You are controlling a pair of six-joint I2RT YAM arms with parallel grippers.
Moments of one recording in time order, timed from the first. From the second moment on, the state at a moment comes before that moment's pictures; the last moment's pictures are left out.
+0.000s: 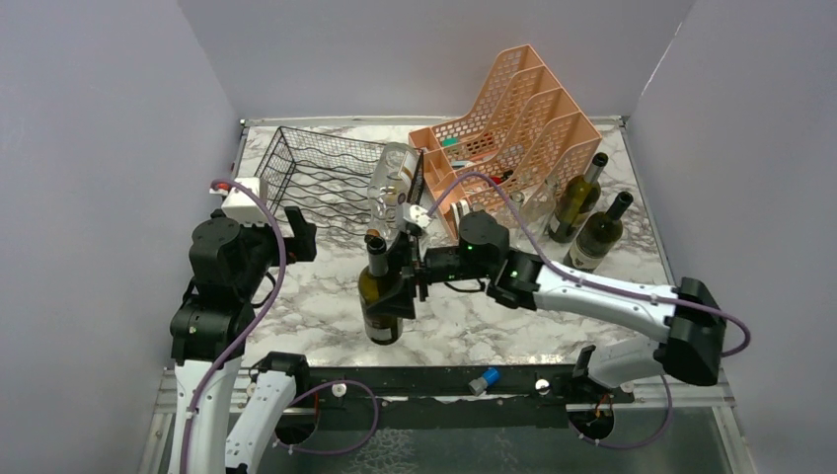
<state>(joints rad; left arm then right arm) -0.11 0.61 1.08 -0.77 0.04 -0.15 1.09 1.42 1.00 0.37 -0.58 0.25</state>
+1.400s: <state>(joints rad) -0.11 0.64 0.93 -0.67 0.01 -0.25 1.02 0.79 0.80 -0.59 0.52 0.51</state>
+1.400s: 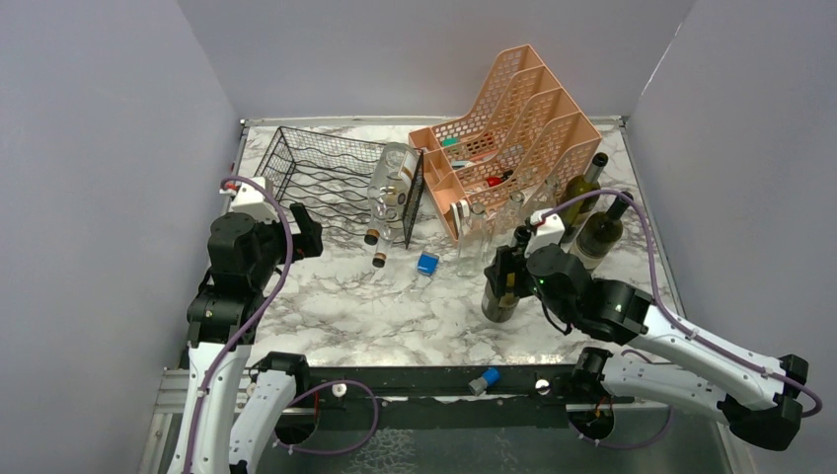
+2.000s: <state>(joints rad) -0.11 0.64 0.92 -0.65 0.01 -0.25 0.87 0.87 0.75 -0.59 0.73 0.60</state>
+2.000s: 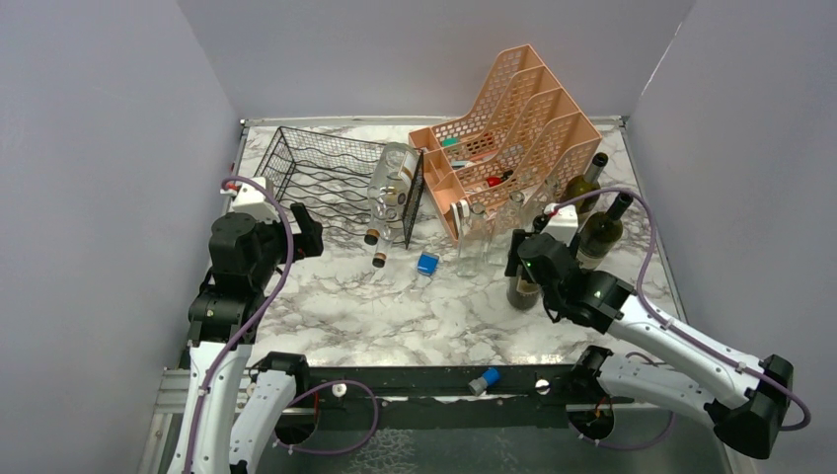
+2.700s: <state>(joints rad) -0.11 0.64 0.91 -0.64 0.01 -0.25 0.73 0.86 0.58 -0.24 0.86 0.46</state>
